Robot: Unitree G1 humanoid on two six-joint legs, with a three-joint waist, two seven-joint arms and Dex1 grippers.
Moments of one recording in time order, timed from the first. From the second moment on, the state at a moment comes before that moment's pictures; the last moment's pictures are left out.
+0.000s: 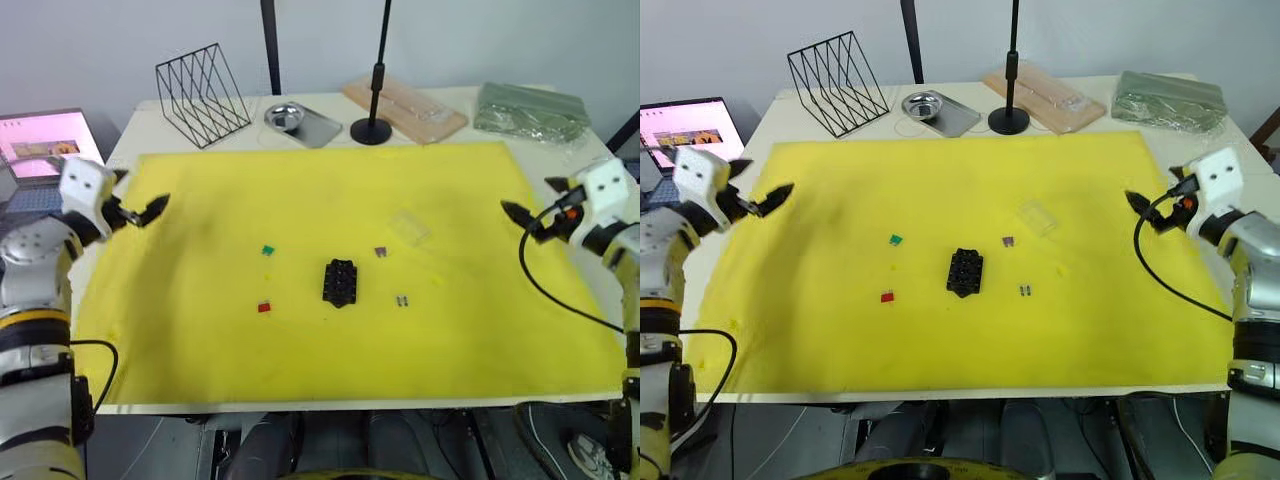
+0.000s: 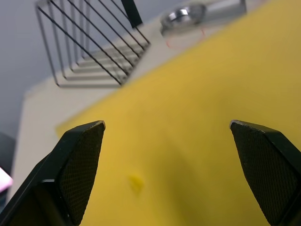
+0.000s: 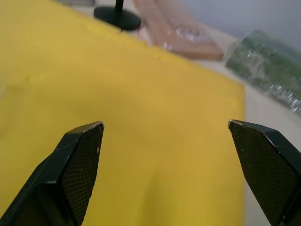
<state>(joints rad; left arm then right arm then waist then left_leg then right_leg) -0.58 0.77 0.21 0.65 -0.21 -0.06 -0.82 -0.43 -0.85 -0.29 0.38 0.25 0.20 0.76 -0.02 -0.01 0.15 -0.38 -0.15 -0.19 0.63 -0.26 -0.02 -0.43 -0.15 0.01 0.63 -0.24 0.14</state>
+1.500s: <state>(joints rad) -0.55 0.78 0.21 0.61 -0.19 -0.04 -0.87 -0.35 -0.87 -0.28 0.29 0.22 0.21 0.80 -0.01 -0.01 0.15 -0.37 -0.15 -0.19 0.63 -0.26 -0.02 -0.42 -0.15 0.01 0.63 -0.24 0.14</state>
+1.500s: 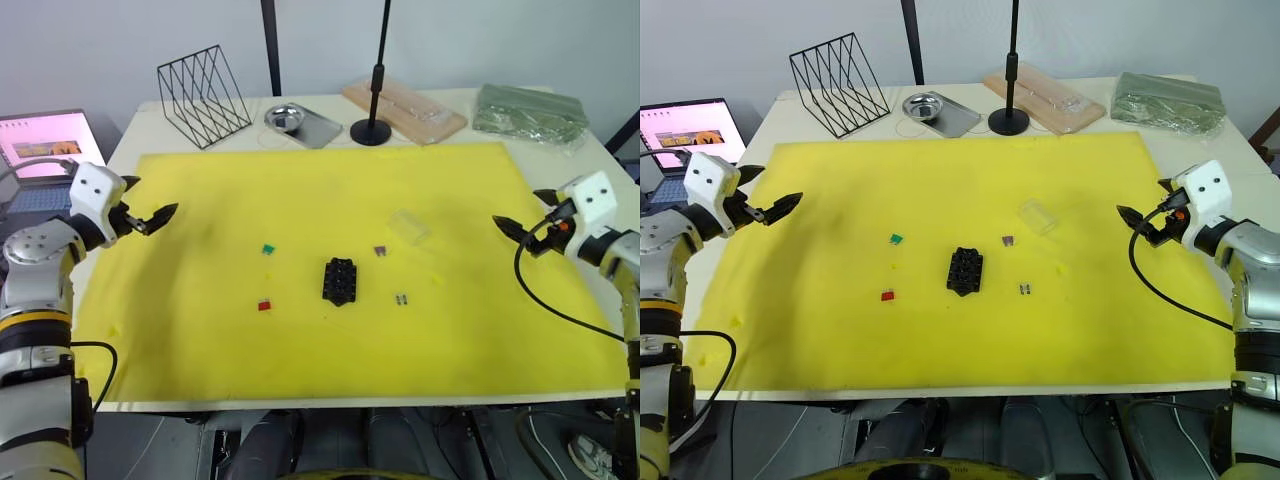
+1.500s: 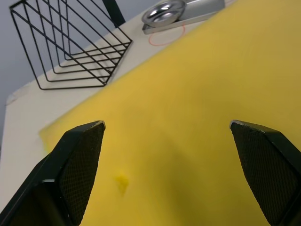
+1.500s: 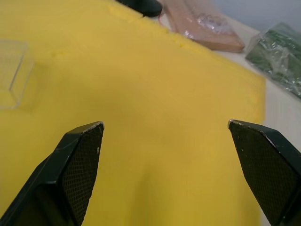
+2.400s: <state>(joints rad) -0.41 1.00 0.17 0.24 -0.52 0.79 -1.37 -0.24 -0.97 -0.27 -0.37 0.62 0.64 1.10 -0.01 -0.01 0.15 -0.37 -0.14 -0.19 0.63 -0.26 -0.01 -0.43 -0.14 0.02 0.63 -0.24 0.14</state>
